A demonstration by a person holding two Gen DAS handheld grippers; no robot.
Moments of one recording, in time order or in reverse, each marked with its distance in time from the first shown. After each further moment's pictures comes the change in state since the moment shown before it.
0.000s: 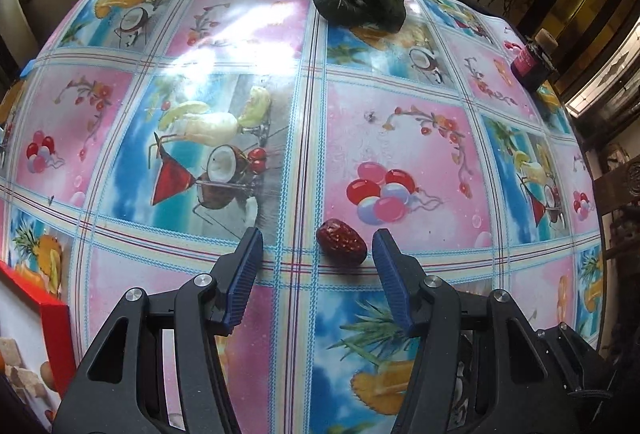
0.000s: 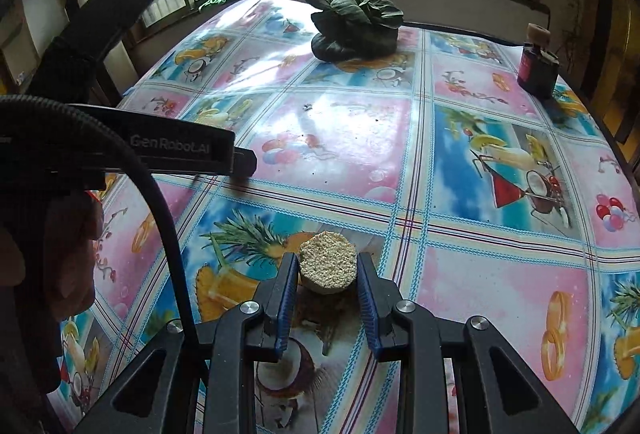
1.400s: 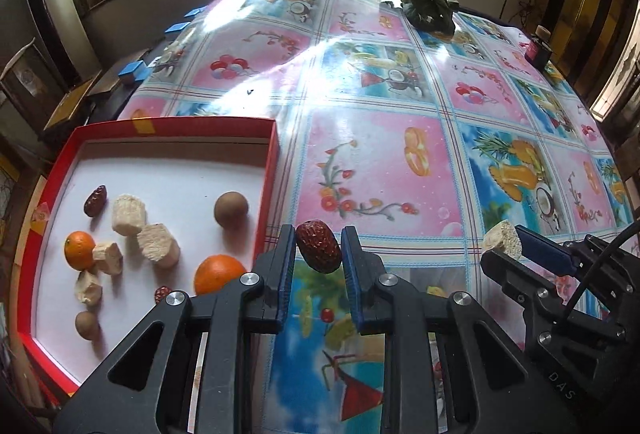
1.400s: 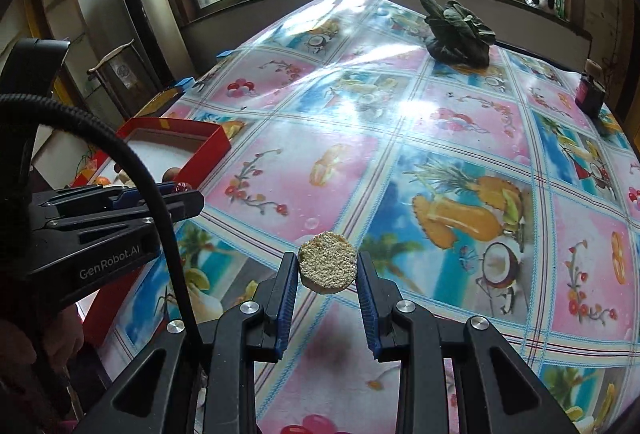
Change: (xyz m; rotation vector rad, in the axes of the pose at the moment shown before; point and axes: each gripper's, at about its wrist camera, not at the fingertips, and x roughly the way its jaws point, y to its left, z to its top) left arm -0.114 0.116 -0.157 0.007 -0.166 0.151; right arm -0.037 0.134 -0.051 -0.113 0.005 0.109
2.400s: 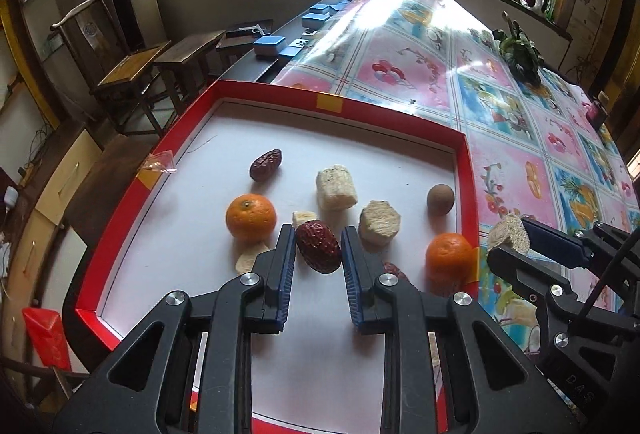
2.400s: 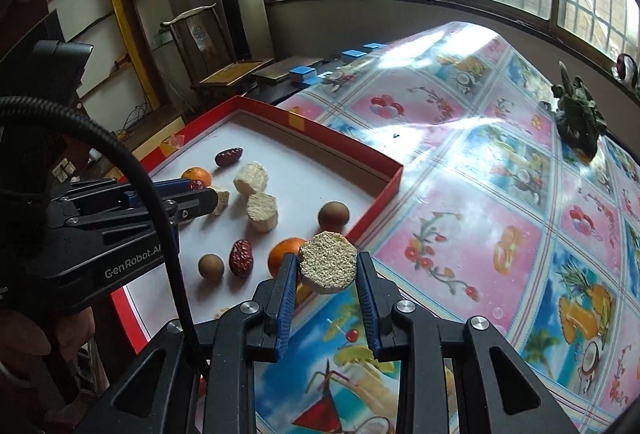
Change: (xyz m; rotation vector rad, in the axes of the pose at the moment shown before) left arm -0.029 0.136 -0.031 -0.195 -0.039 0.111; right arm 0.024 0.136 0.036 -0.256 0.002 0.142
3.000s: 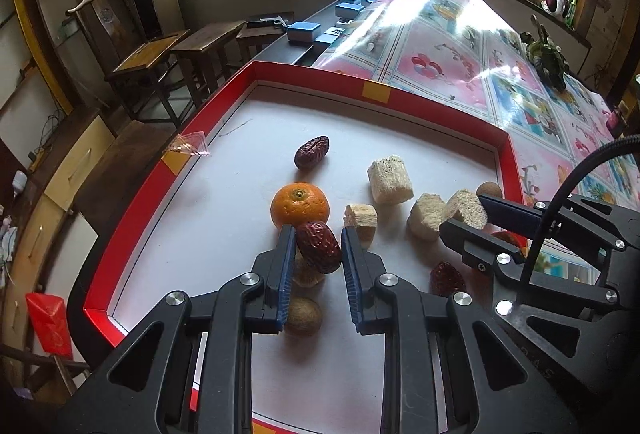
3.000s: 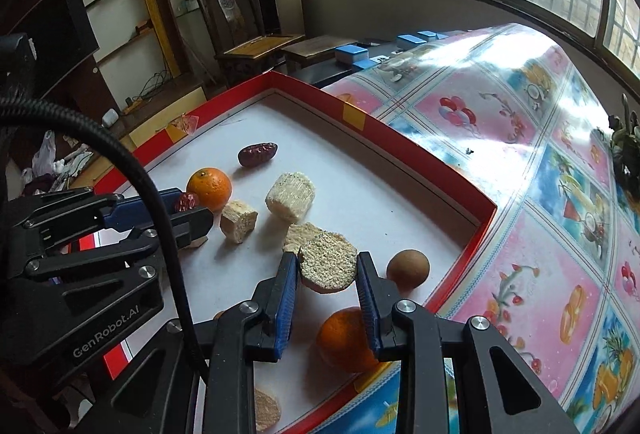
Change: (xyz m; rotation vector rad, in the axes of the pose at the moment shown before) left arm 0.015 0.025 -0.006 -0.040 0.011 0.050; right arm 0.067 0.033 0.032 -0.100 0.069 0.049
